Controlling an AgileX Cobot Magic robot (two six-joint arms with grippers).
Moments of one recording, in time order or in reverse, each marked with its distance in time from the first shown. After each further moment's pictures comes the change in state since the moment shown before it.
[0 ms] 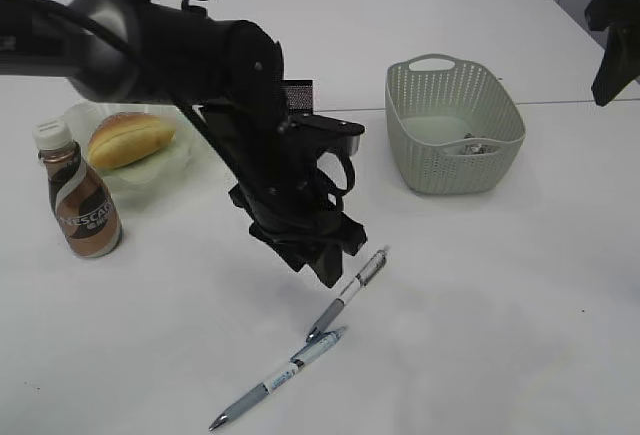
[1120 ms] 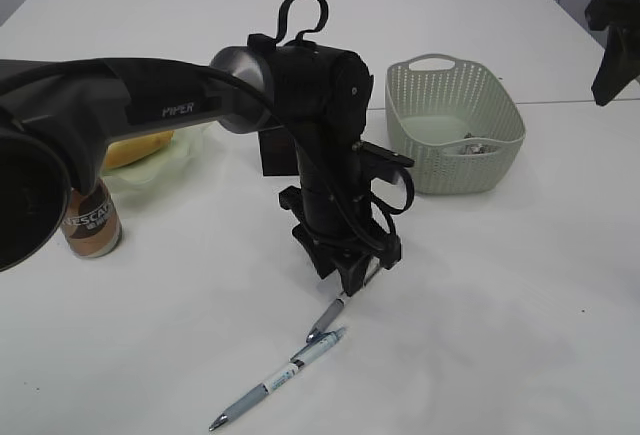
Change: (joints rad) left arm -0.052 0.356 -0.503 0.130 0.336 -0.048; right arm 0.000 0.000 0.000 0.005 0.000 -0.001
